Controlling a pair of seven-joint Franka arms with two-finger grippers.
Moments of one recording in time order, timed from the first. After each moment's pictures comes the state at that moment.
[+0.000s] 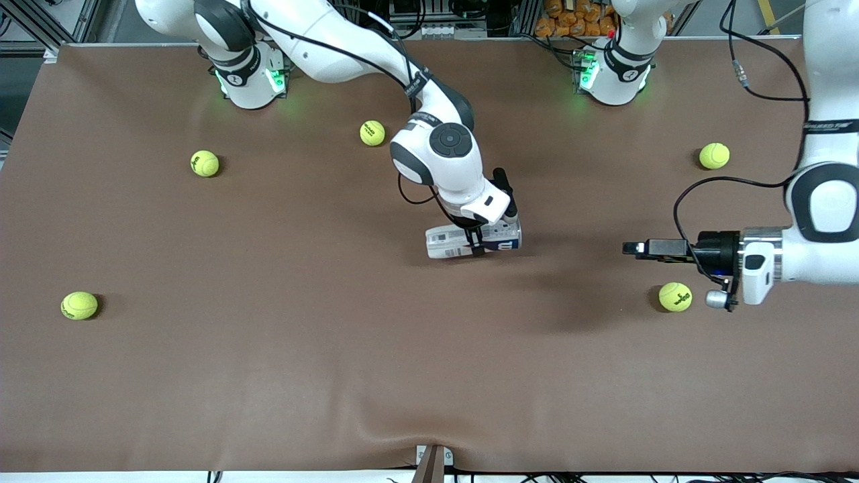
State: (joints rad) left arm 0.32 0.48 -0.28 -1.67 -0.82 1.66 0.32; right arm 0.84 0.88 0.04 -1.25 -0.05 2.39 -0.87
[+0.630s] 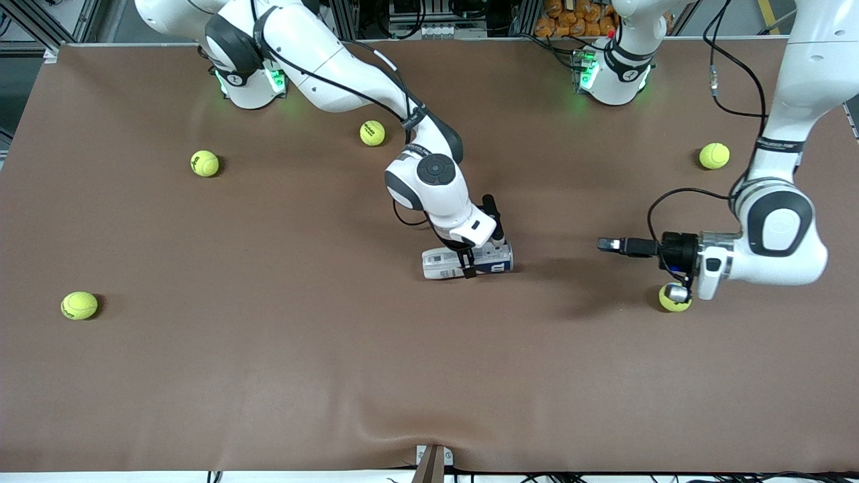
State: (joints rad) left arm 0.33 0.55 -0.29 -1.83 -1.02 1.66 0.45; right arm 0.81 0.98 0.02 -1.25 -0.06 2.54 -0.88
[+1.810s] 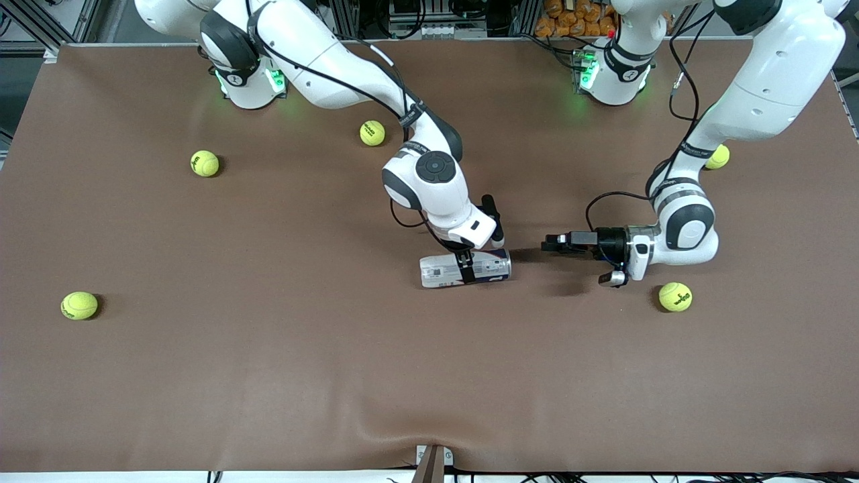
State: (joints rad) left arm 0.22 0.69 -0.29 -2.00 -1.40 1.81 0.91; right arm 0.81 0.94 0.03 -1.24 -0.07 2.47 -0.86
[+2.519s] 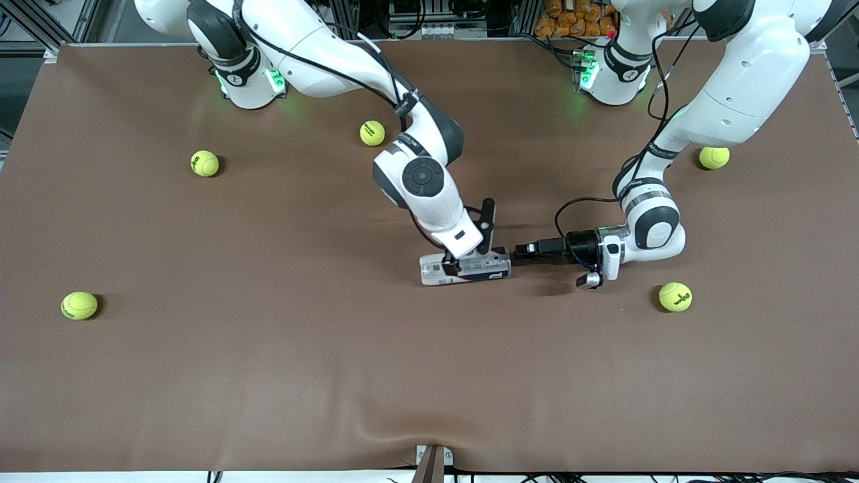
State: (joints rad) left arm 0.12 0.73 -0.29 -2.00 -1.59 1.91 0.99; right arm 0.79 0.87 -0.04 -1.24 0.15 2.29 -0.66
